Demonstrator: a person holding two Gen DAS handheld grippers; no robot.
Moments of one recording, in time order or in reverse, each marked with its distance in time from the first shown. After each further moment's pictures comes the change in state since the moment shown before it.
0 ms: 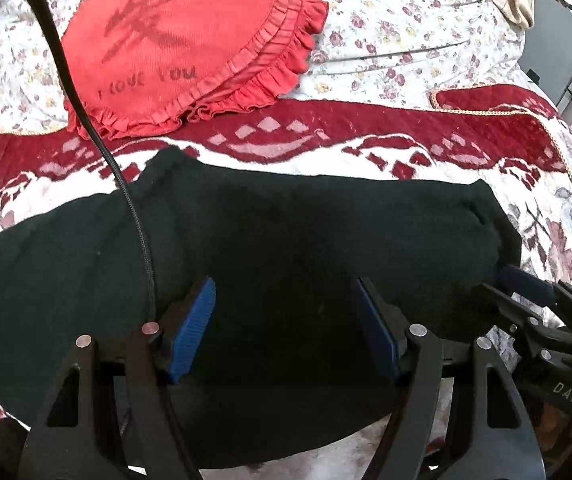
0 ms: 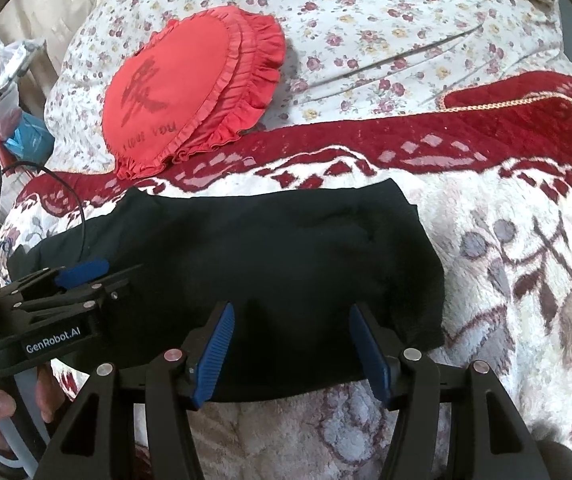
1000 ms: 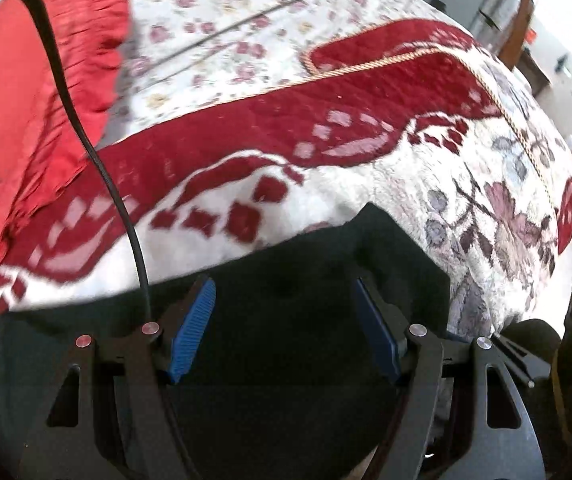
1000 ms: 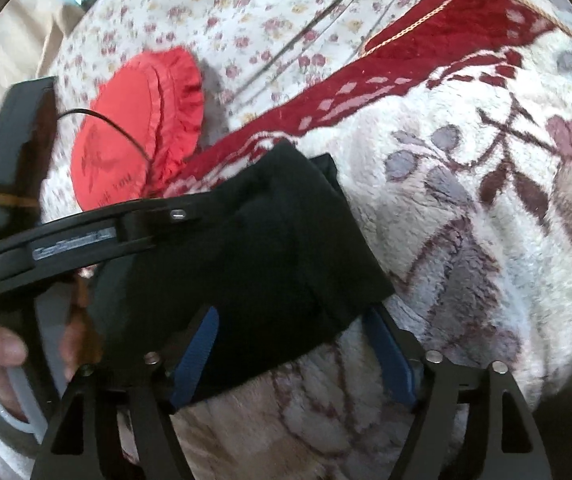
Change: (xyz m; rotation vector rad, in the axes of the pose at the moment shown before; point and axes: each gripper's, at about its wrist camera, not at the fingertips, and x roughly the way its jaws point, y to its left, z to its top) left arm 0.066 -0.116 0.071 0.333 0.133 -0.264; right arm 0.007 -0.063 -0.031 0.342 -0.070 0.084
